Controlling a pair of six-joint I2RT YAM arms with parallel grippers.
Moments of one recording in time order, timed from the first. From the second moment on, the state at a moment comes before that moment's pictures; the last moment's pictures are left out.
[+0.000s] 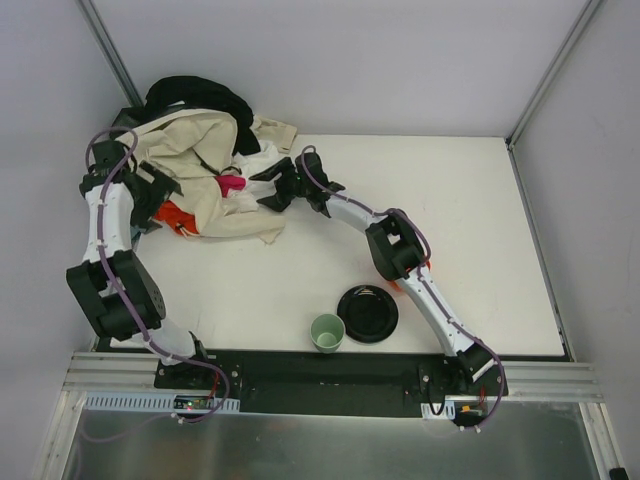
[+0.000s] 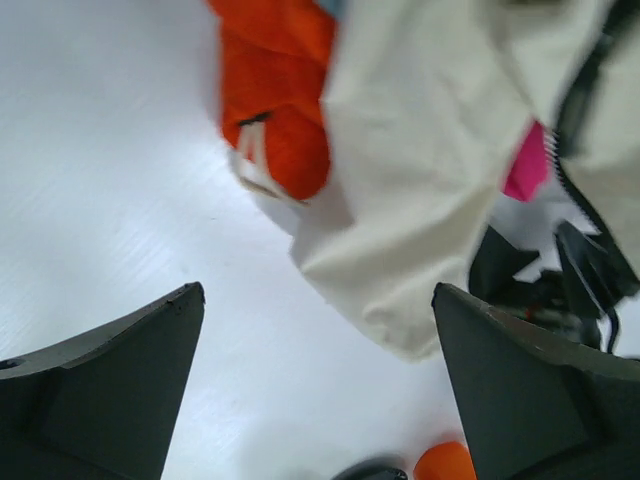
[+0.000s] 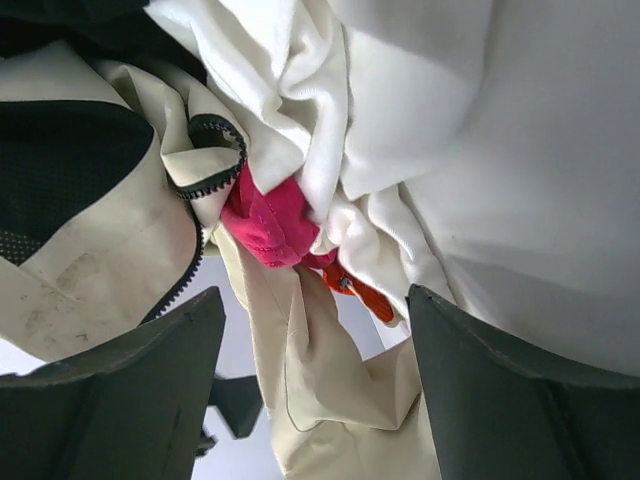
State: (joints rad) left arm 0.34 1.56 1.41 -0.85 0.17 -0.68; right arm 0.68 2.79 2.35 0.05 -0.43 1.64
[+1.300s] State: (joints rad) left arm 0.02 2.24 1.83 -0.83 0.42 -0.95; right arm 0.52 2.28 2.08 -0.47 -0.63 1.01
